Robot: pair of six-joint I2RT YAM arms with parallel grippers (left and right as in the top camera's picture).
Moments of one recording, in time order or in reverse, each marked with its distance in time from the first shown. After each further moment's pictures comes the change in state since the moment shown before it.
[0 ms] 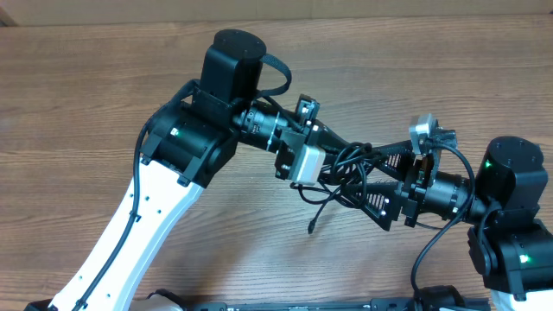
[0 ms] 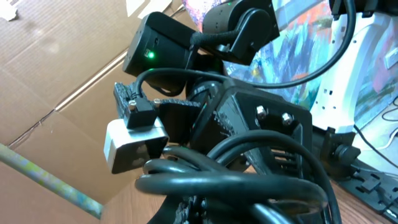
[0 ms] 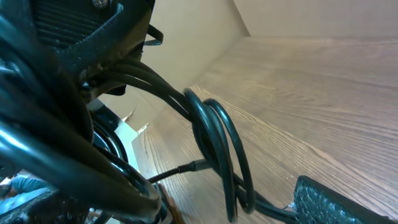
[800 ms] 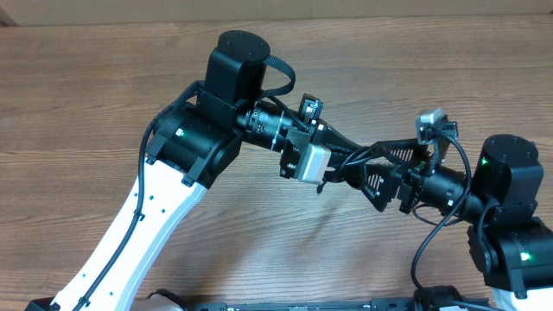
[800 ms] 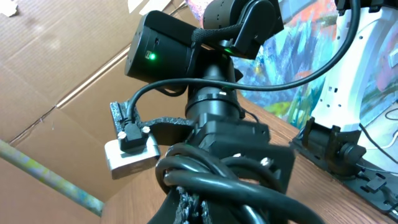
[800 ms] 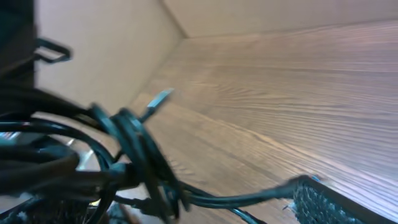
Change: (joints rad) left arm -0.013 0.002 -0.016 0.045 -0.016 -0.022; right arm 0.000 0.018 0.018 -0.084 0.292 0.031
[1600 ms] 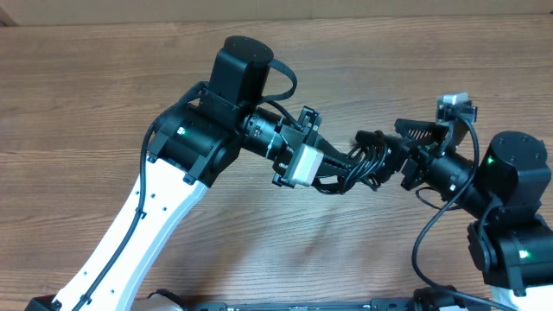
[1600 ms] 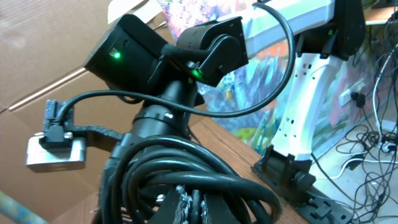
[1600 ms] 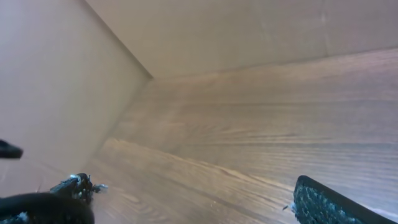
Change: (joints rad) left arm -0.003 0.007 0.000 -0.130 0.122 -0.014; right arm 0.002 0.006 0.000 0.167 0.186 0.151
